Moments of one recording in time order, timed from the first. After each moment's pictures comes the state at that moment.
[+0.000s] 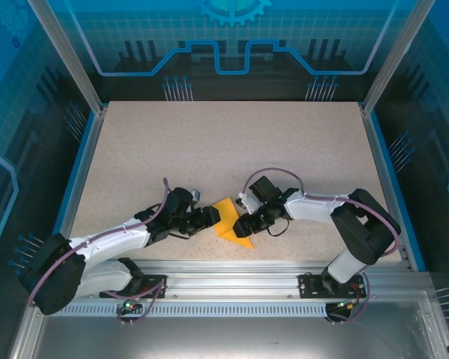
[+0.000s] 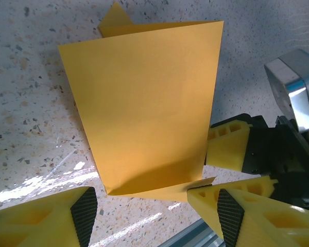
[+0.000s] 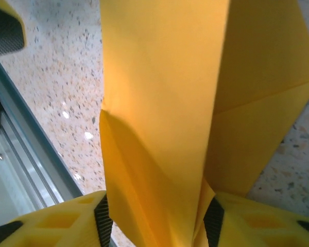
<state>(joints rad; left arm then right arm) -0.66 1.16 0.45 -0.09 0.30 -1.06 0.70 1.61 0.75 -0.34 -0.57 0.29</state>
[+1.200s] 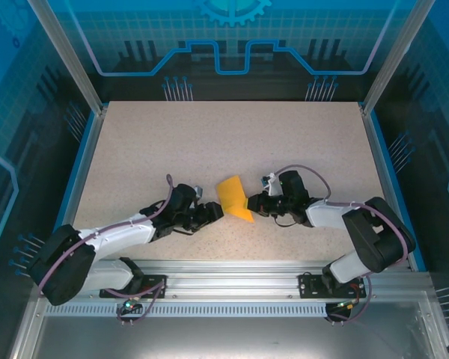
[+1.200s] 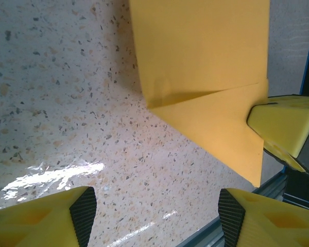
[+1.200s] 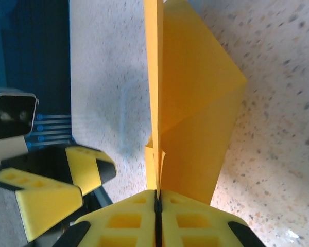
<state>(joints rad) -0.65 1.25 0.49 -0.02 0.30 -1.09 0.47 1.51 0.49 0.31 -0.67 0.87</state>
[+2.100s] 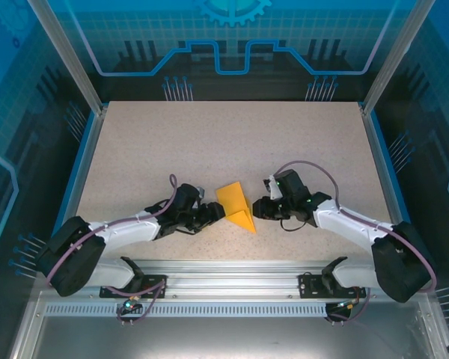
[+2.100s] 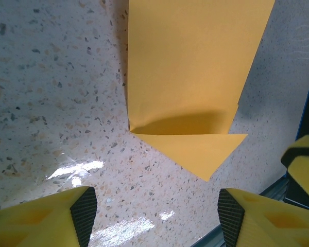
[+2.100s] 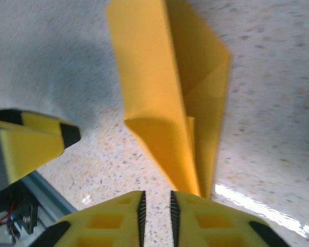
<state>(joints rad) -0.65 1.33 0.50 0.03 0.31 -1.11 0.58 1.29 0.65 -0.30 -0.41 0.60</state>
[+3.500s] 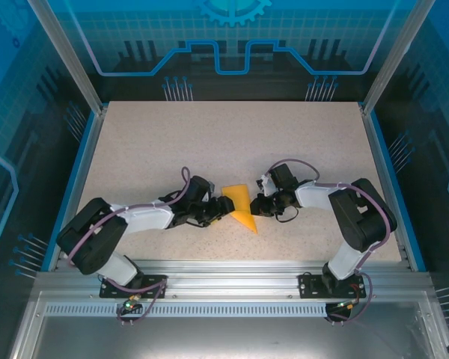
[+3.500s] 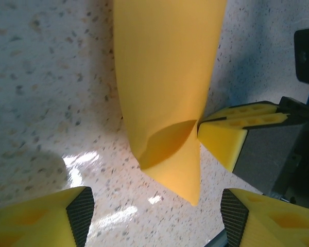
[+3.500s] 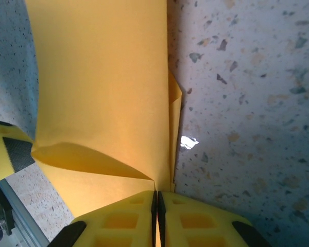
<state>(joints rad) -0.65 1.55 0.63 0.08 0.36 -1.11 0.44 1.70 0.75 -0.21 -0.57 0.46</state>
